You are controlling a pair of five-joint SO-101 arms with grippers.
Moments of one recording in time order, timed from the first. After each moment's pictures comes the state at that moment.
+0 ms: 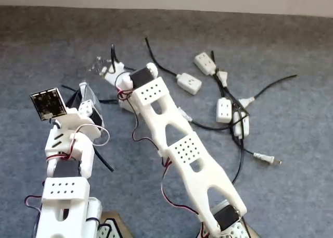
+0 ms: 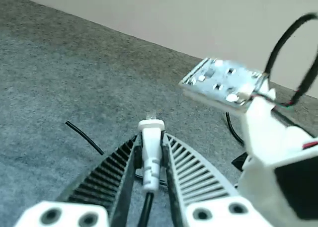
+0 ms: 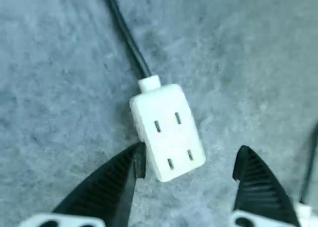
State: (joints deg) left arm -9.5 -62.9 80.4 7.1 18.0; right arm -38.2 72.2 -94.3 98.9 32.9
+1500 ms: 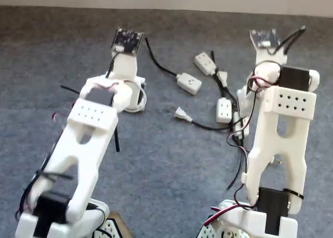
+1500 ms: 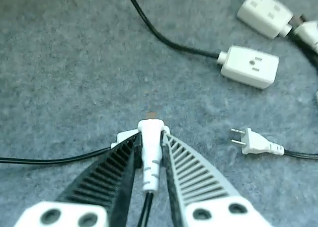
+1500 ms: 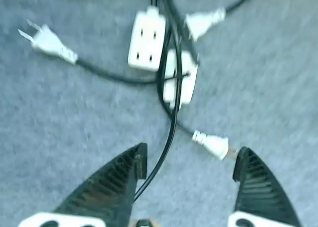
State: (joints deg) left arm 9.0 -15.3 24.7 48.1 1.8; right arm 6.2 -11.8 -1.5 98.9 15.6
